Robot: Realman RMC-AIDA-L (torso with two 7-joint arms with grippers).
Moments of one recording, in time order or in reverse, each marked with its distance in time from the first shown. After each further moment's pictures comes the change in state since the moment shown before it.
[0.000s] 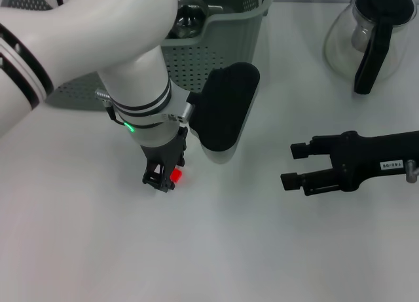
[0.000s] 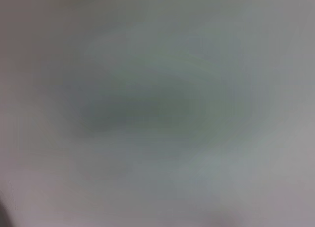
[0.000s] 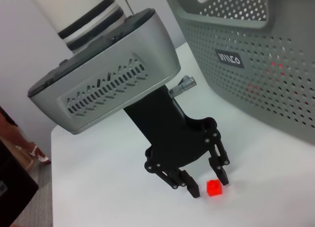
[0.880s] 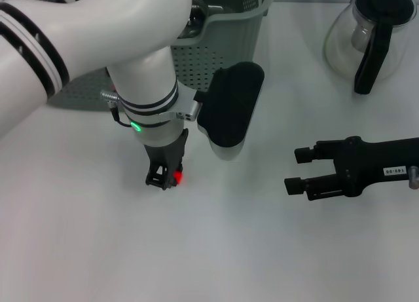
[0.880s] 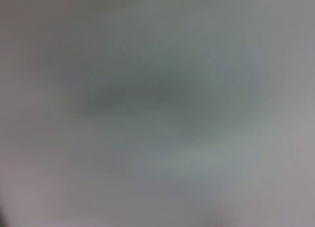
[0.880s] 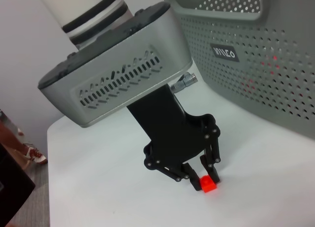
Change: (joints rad) left arm -0.060 -0.002 0.001 -0.090 -0.012 -0.014 -0.047; right arm -0.021 0.000 -0.001 0.000 0.000 0.006 -0.015
